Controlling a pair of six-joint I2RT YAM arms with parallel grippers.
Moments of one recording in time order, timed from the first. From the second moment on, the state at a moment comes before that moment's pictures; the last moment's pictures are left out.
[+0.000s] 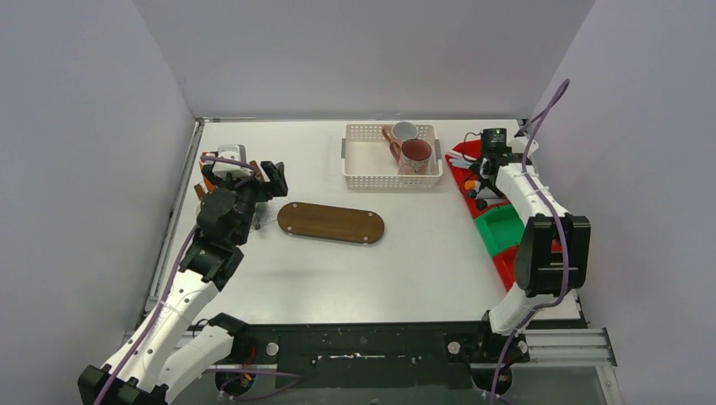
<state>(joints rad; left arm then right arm) -0.41 0.84 0.75 0.12 -0.35 -0.19 0.02 1.65 1.26 -0.53 0.47 0.72</state>
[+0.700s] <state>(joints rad) -0.41 0.84 0.74 0.12 -0.35 -0.17 -0.04 1.86 1.39 -0.68 0.49 0.88</state>
